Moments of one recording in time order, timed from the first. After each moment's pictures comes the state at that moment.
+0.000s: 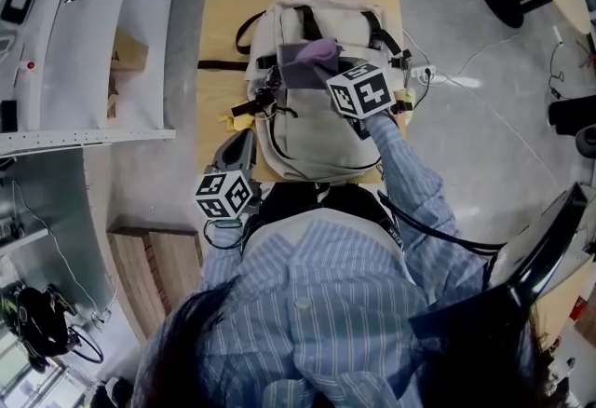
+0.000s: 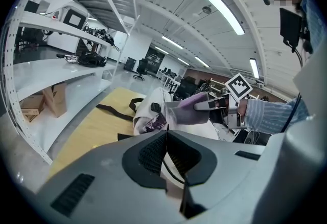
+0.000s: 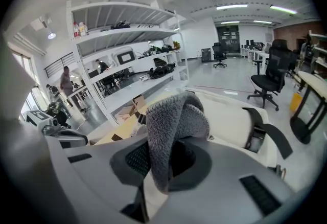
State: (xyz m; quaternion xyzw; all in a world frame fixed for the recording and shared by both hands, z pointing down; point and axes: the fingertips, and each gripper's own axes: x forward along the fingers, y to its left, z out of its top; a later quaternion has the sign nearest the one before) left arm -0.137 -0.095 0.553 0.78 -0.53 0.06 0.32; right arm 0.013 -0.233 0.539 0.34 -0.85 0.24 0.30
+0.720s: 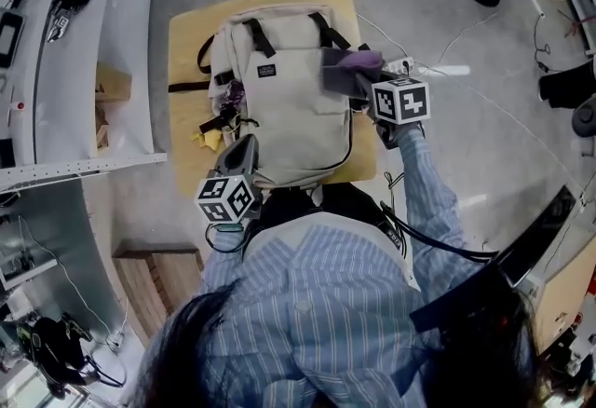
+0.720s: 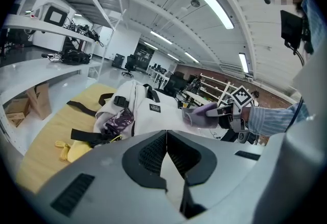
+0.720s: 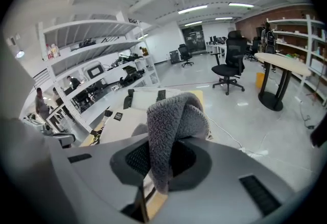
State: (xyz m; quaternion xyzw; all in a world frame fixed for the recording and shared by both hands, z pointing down) left arm -0.039 -0.098 0.543 0.81 -0.48 0.08 0.31; right arm 0.222 -0.211 0.543 0.47 -0.78 0.31 0.25
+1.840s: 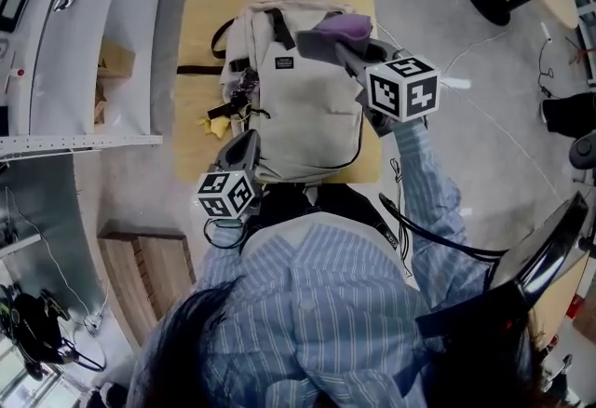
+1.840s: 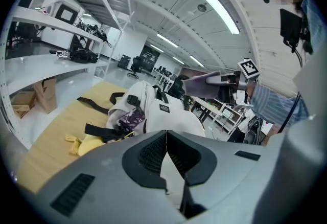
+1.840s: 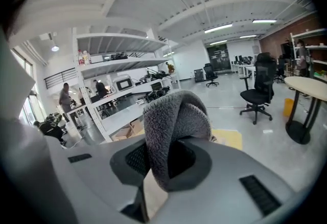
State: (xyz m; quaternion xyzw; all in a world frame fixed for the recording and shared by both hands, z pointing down) left arm -0.062 -0.092 0.546 0.80 -0.50 0.06 0.33; right arm 0.110 -0.245 0.417 0.39 -0.87 0.21 0.19
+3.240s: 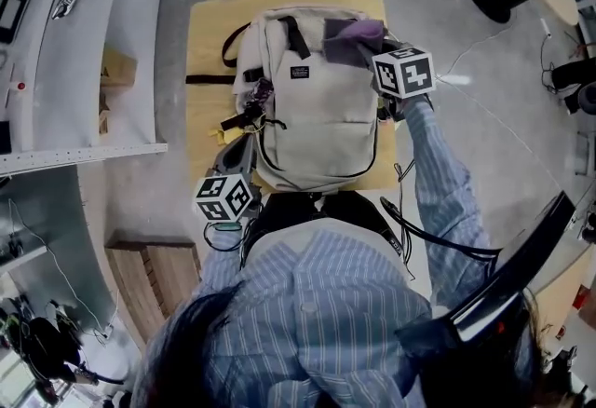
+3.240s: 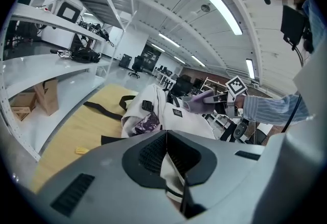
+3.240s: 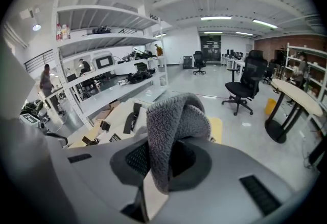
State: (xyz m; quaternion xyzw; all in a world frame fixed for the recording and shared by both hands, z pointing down) left arm -0.111 -0.115 0.559 0.79 -0.50 0.06 0.33; right arm 0.142 -0.302 0.511 0.44 -0.82 0.22 0.30
